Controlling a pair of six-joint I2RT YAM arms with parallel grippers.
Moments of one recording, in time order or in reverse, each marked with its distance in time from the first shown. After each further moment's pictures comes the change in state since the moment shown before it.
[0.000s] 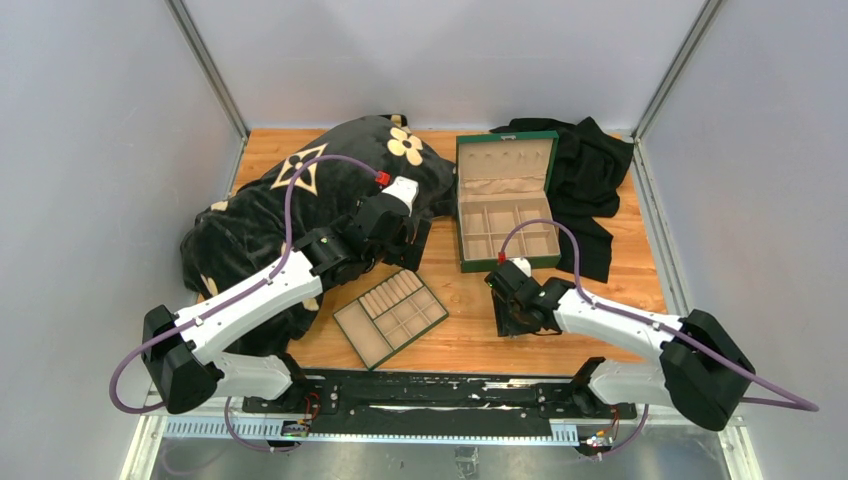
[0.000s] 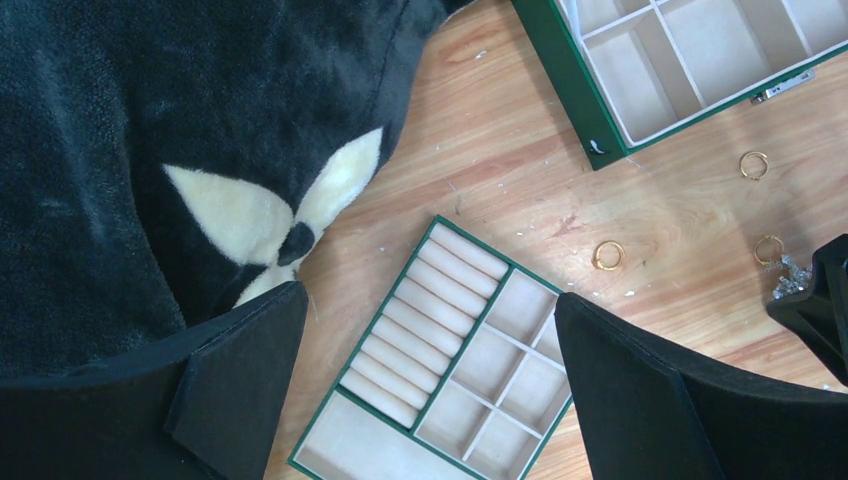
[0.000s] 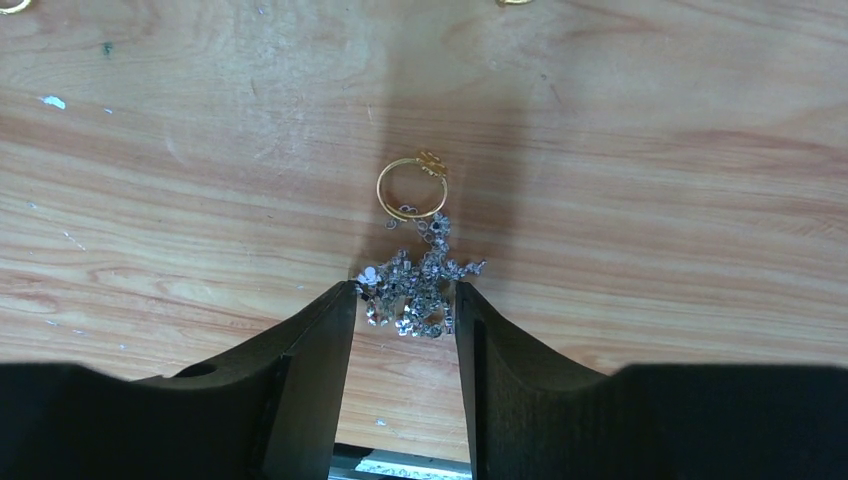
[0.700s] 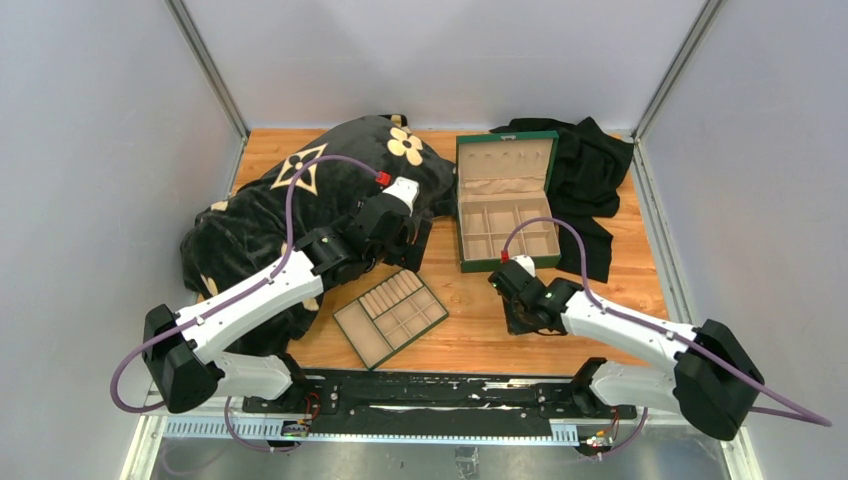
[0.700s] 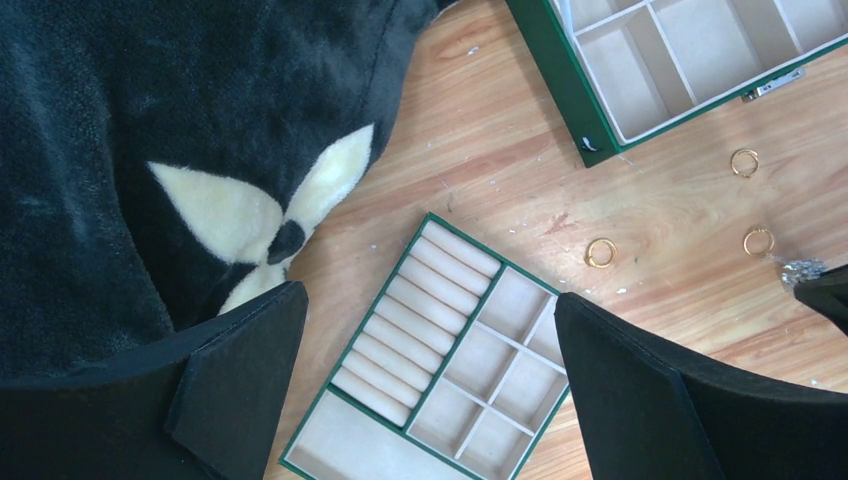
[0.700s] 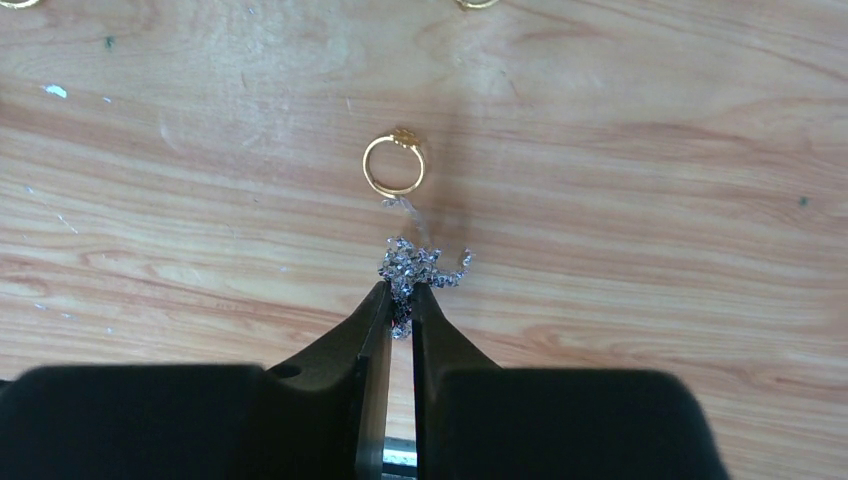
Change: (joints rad) left arm 0.000 0.003 0.000 0.000 0.012 -0.012; right arm 0.005 -0.042 0.010 -0.036 0.037 -0.029
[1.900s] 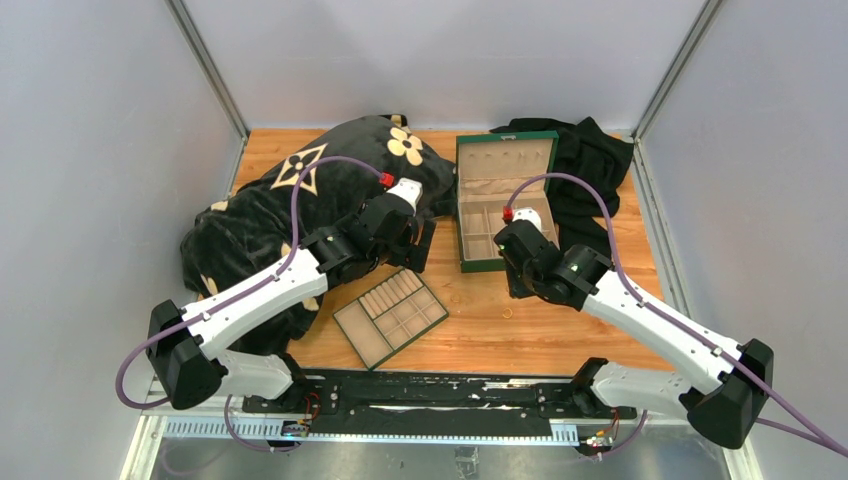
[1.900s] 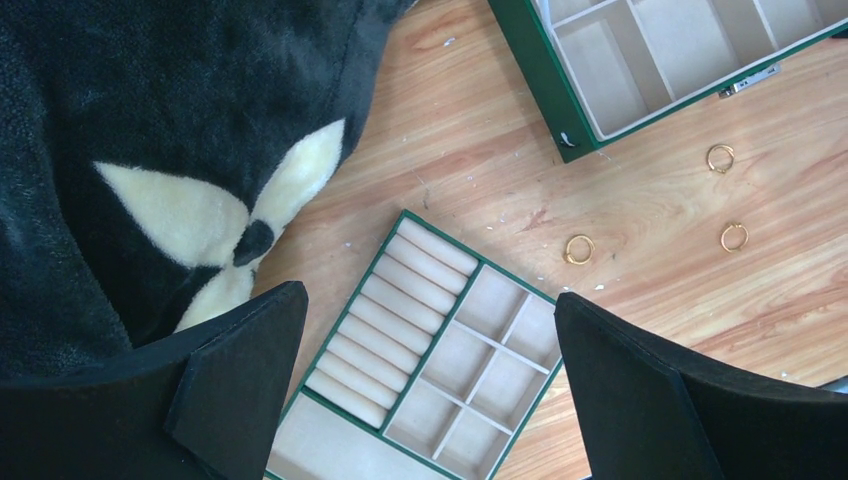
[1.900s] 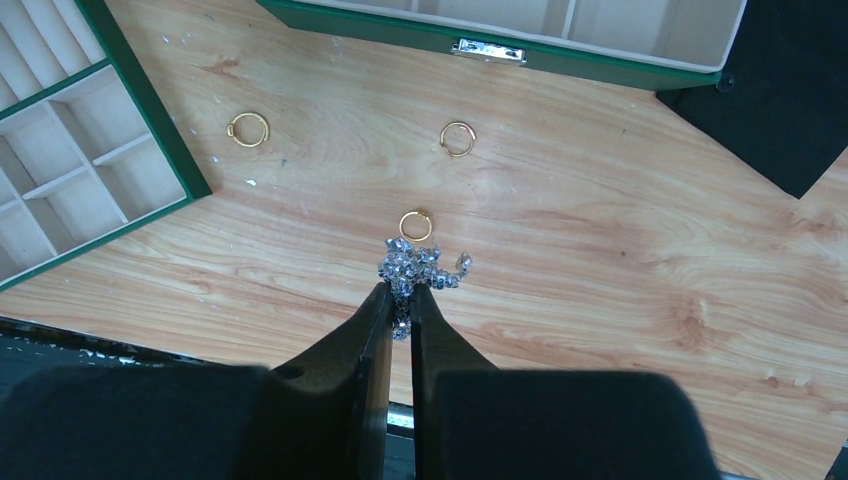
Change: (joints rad) left arm 0.000 0.027 0.000 0.014 0.039 -0.034; right arm 0.000 -0.071 0.409 -0.285 0.110 -0.106
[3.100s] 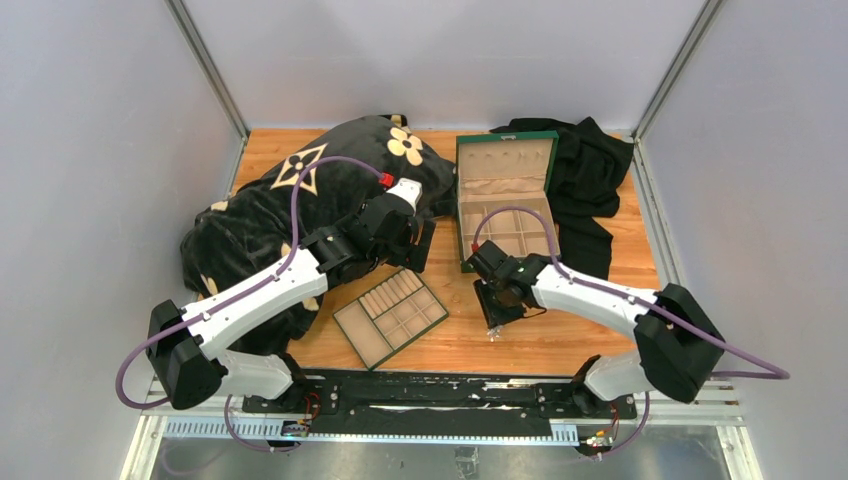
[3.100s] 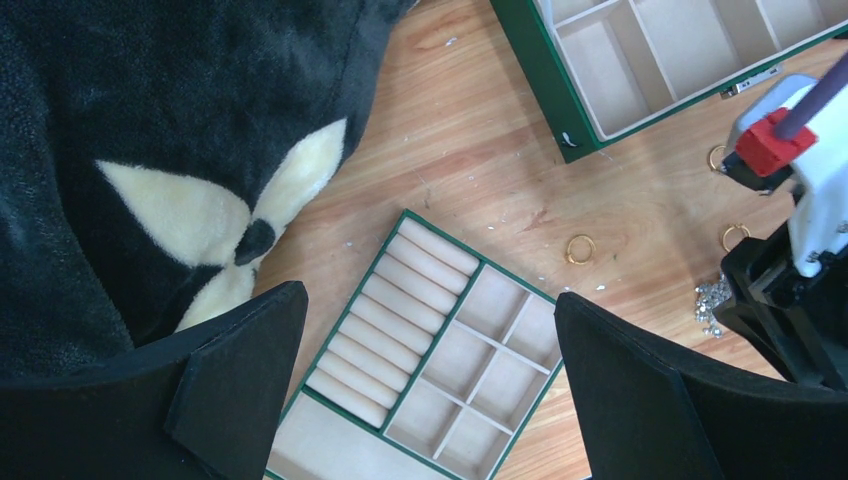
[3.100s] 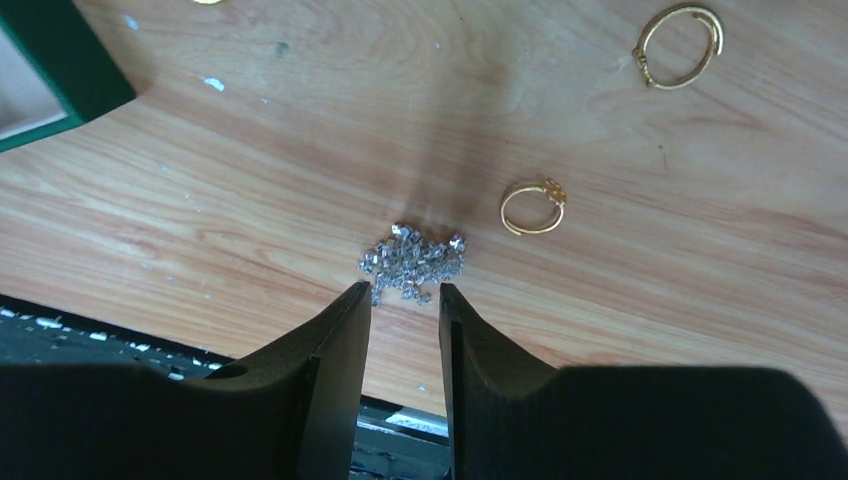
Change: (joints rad) left arm 0.000 0.000 0.000 -0.002 -0.002 -0.003; right arm 0.000 0.278 -0.198 0.209 -0.282 -0.014
